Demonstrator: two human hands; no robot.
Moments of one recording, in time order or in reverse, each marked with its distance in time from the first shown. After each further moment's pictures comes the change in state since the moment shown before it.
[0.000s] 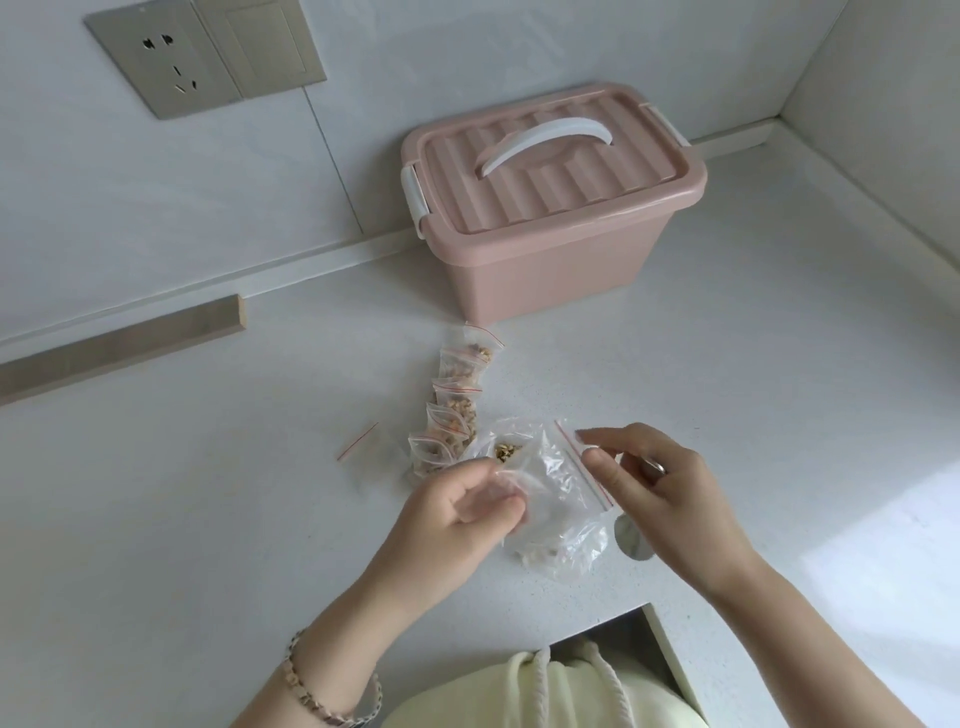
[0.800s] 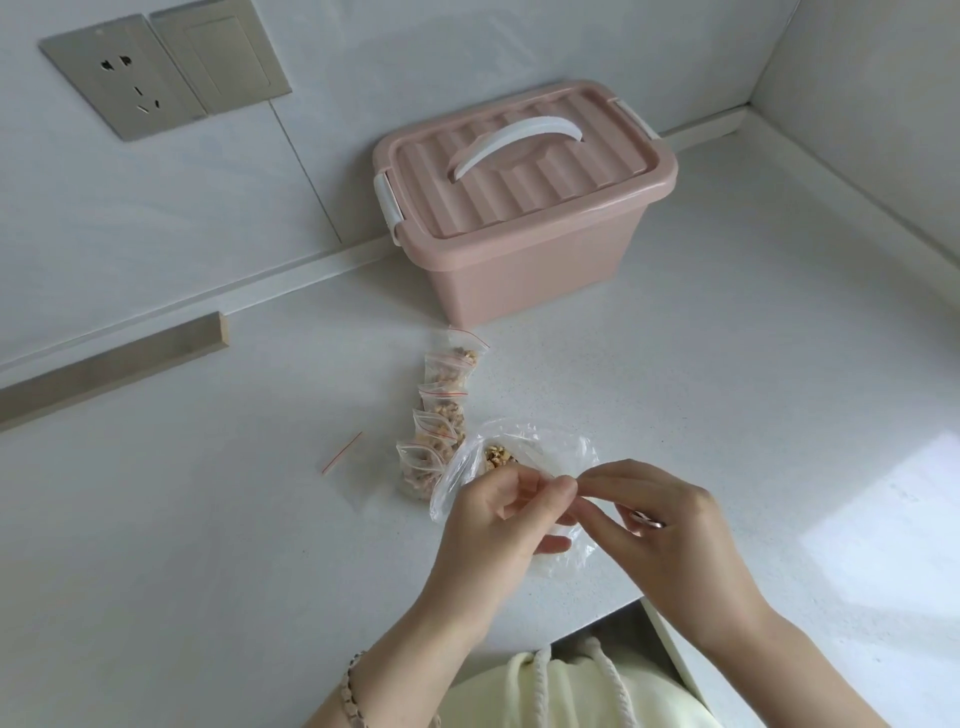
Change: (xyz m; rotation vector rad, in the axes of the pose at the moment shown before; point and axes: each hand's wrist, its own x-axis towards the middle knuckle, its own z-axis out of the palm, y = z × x) left_hand 0.005 0.016 0.044 -0.346 0.067 -0.165; right_hand -0.028 -0.003 0.001 -0.106 0.037 -0.131
